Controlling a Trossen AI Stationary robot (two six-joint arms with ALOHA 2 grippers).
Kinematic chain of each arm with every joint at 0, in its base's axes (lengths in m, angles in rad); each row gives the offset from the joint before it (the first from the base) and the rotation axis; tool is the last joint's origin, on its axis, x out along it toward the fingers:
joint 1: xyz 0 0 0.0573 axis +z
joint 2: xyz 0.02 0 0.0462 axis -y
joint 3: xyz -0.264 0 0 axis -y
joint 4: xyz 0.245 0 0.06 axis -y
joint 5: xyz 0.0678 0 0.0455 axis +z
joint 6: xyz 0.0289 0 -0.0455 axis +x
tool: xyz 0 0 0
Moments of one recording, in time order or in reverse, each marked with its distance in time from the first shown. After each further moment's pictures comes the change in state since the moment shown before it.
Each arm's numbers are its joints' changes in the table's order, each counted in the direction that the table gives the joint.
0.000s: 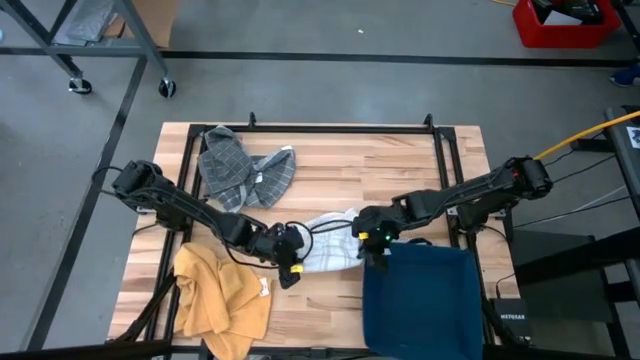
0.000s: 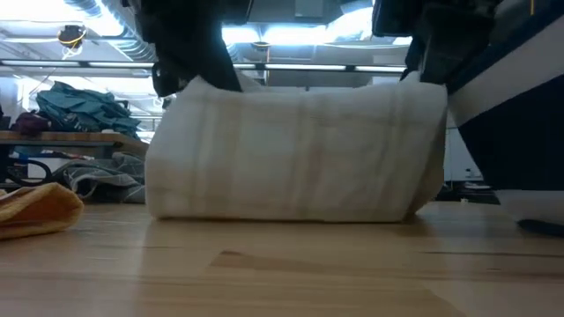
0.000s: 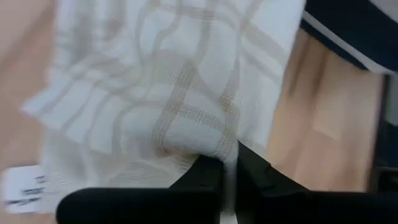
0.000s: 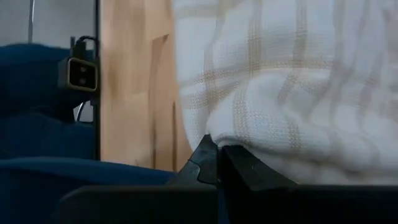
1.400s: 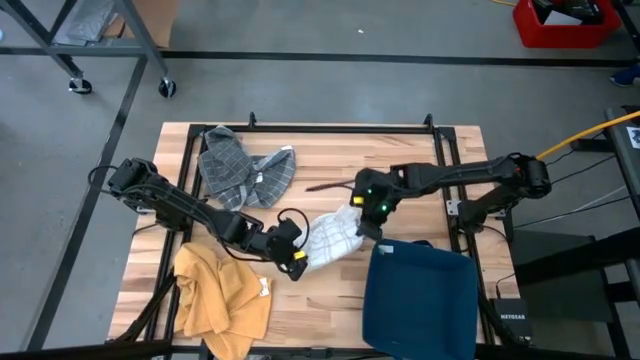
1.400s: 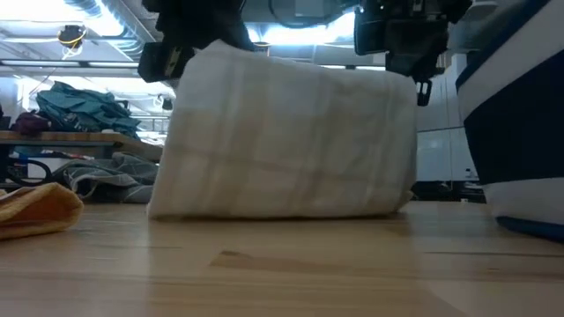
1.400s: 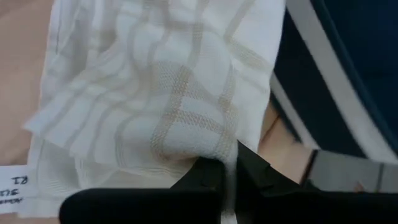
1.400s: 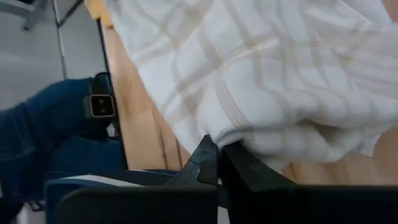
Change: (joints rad) left arm -0.002 0.045 0.001 0.082 0.027 -0.353; right arm -0.247 0.006 0.101 -0.179 0.240 -0.002
